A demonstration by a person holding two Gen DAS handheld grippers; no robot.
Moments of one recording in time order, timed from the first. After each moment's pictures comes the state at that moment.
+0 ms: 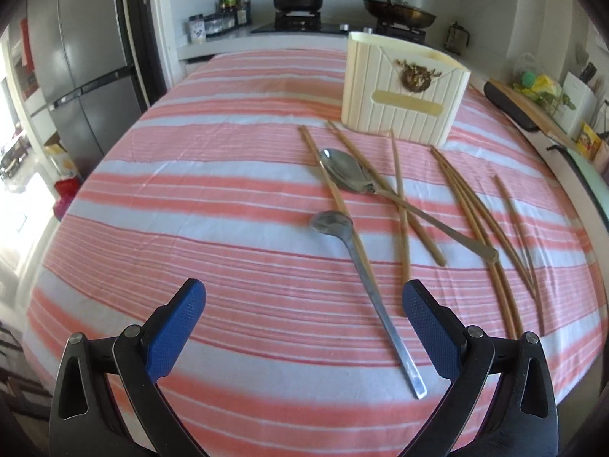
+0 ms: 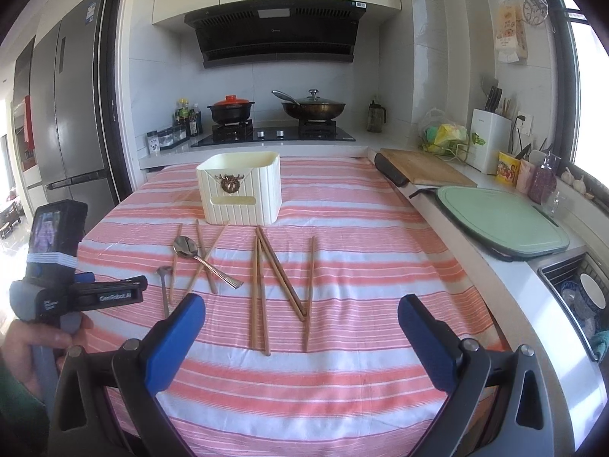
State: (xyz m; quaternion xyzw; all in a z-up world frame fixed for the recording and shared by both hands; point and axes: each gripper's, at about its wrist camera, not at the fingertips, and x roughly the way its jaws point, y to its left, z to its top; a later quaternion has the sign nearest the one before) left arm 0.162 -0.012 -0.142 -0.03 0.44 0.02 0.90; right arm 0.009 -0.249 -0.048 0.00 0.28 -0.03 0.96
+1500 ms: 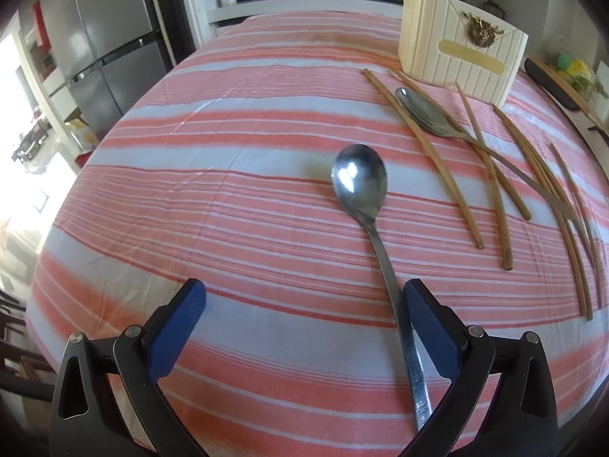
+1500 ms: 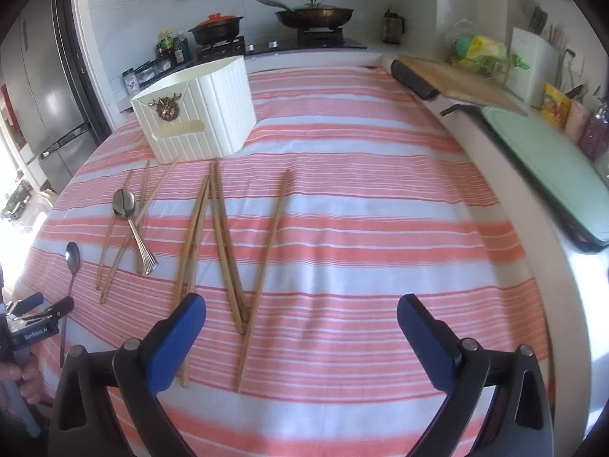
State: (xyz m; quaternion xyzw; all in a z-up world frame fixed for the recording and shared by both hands) left arm 0.148 0.035 -0.180 -0.01 0.48 0.07 0.87; right arm 0.153 -0.320 -0.124 0.04 0.44 0.03 0.90
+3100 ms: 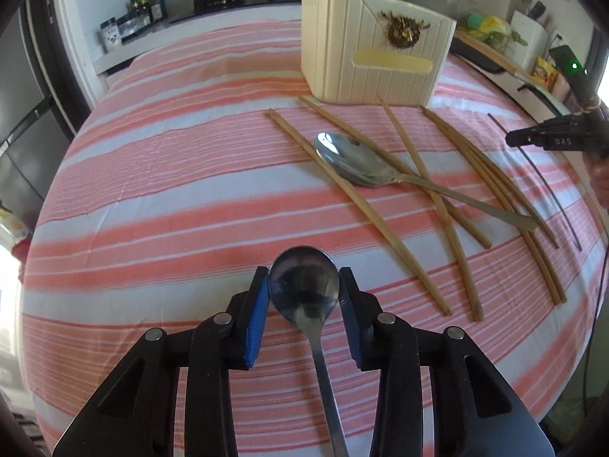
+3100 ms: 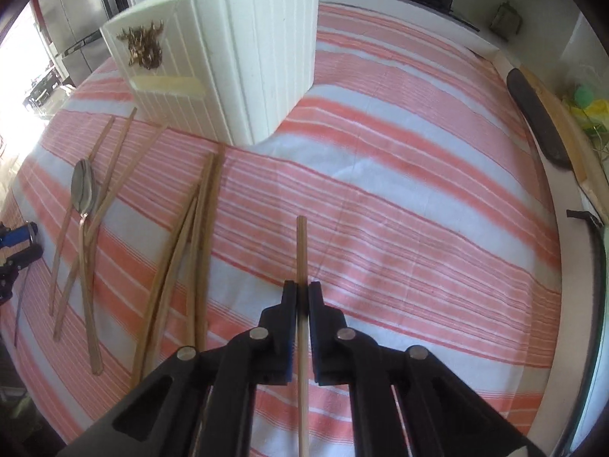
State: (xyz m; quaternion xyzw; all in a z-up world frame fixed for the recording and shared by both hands) left arm 0.219 0.026 -0.163 0.05 0.46 -0.14 0.88; right arm 0.307 -0.279 -0.142 -0.10 0.54 0.12 0.82
